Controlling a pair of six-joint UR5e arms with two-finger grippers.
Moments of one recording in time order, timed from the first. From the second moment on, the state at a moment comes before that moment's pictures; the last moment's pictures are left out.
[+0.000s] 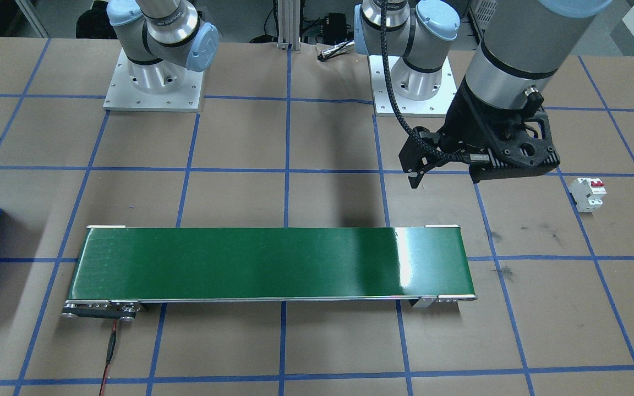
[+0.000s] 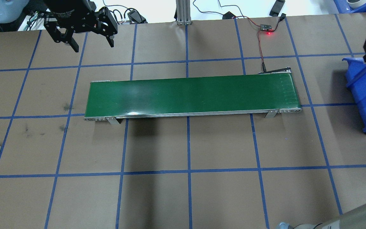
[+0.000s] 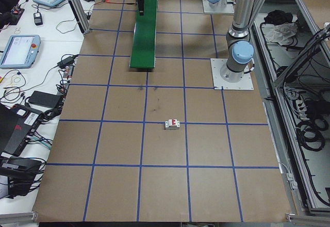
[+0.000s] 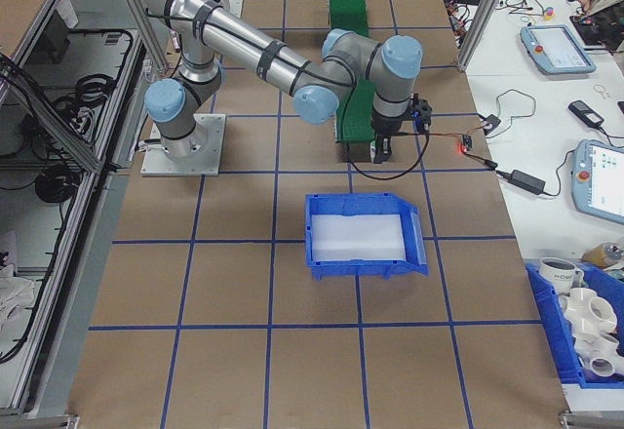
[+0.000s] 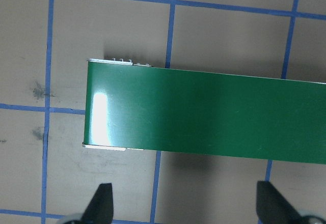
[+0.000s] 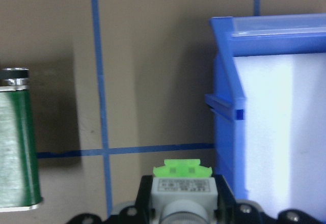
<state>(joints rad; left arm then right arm) -1.60 -1.75 -1.31 -1.61 1.57 -0.14 1.02 -1.27 1.47 -1.81 -1.59 -0.51</state>
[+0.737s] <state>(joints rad) -1.60 -1.75 -1.31 -1.61 1.57 -0.14 0.84 -1.15 1.46 -1.97 -1.60 -0.77</state>
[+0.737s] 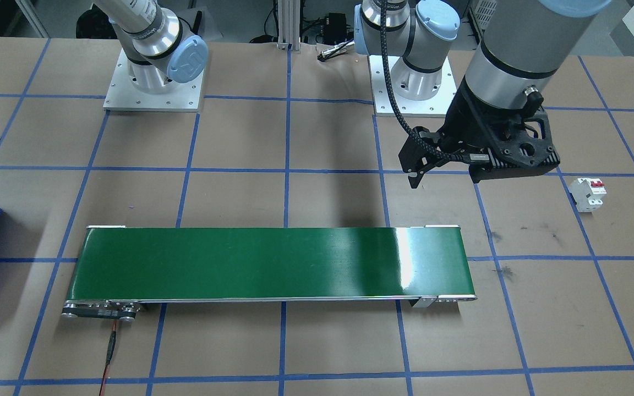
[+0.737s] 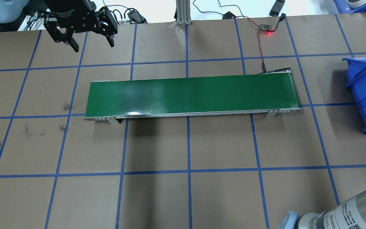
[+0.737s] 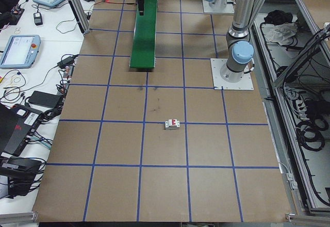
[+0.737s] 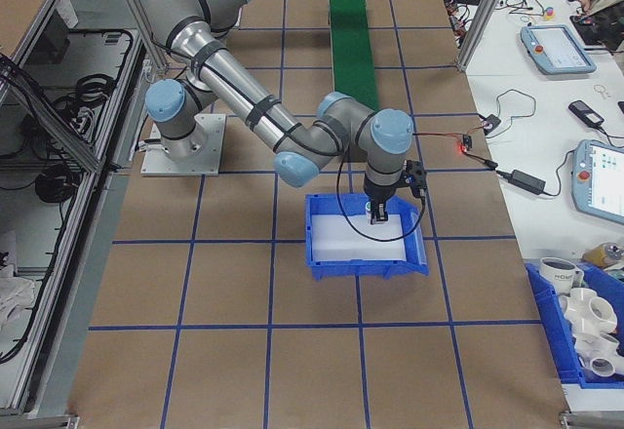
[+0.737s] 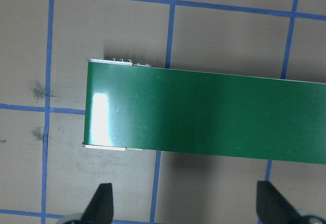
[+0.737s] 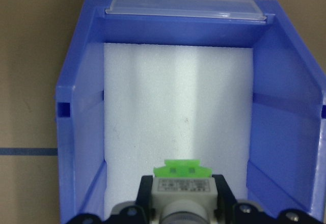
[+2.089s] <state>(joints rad) -1.60 -1.75 -1.31 -1.61 1.57 -0.14 0.78 -1.03 1.50 -2.01 -1.57 -0.84</state>
